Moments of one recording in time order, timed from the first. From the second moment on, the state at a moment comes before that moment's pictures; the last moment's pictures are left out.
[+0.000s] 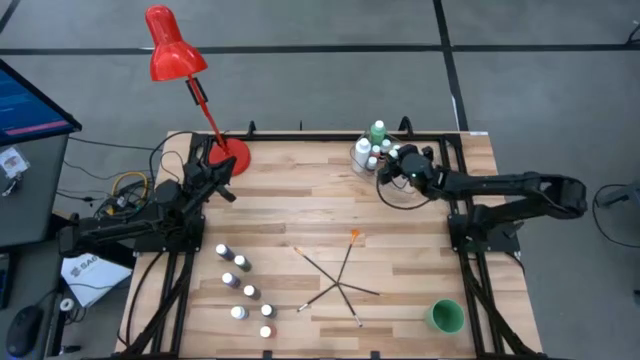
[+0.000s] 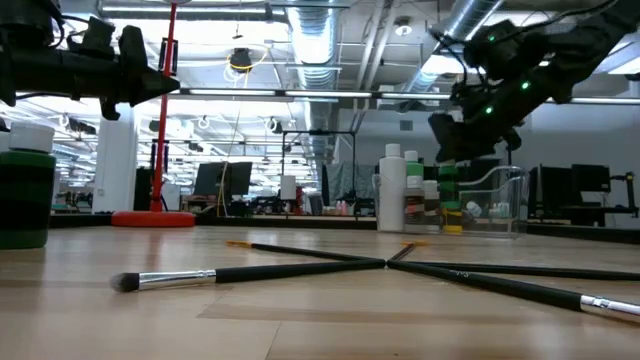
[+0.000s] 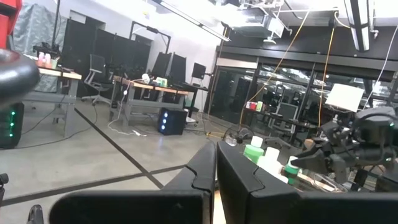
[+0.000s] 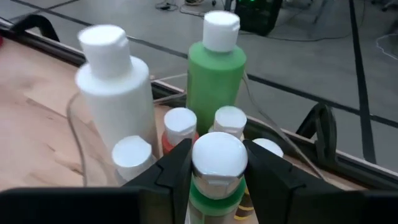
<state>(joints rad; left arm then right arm) 0.32 0.22 0.01 0.44 -0.50 -0.14 -0.40 1.18 0.45 0.19 0.65 0.30</state>
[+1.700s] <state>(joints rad) 0.32 0.22 0.01 0.45 -0.50 -0.14 -0.09 1.19 0.64 0.40 0.58 0.07</state>
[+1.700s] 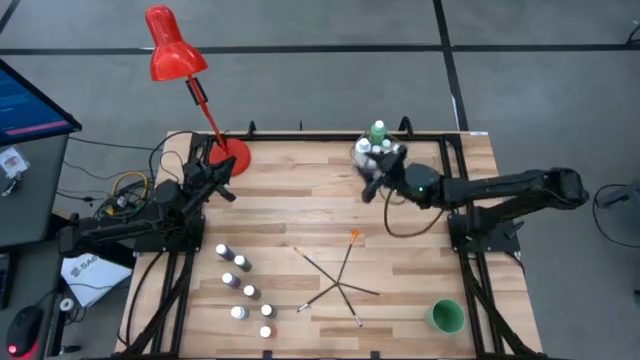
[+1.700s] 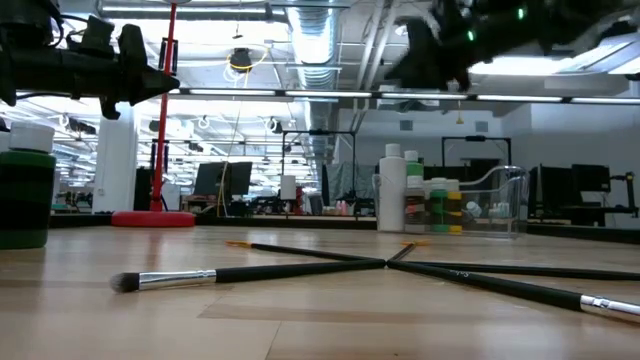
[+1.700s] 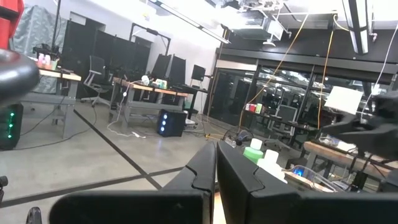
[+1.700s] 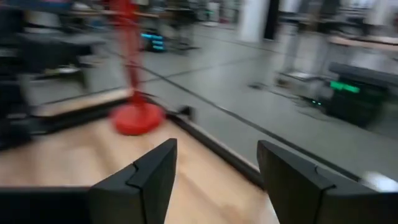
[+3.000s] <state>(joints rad) 0.31 0.22 0.01 0.46 -0.50 -0.14 0.13 2.37 1.80 0.36 0.03 -0.02</state>
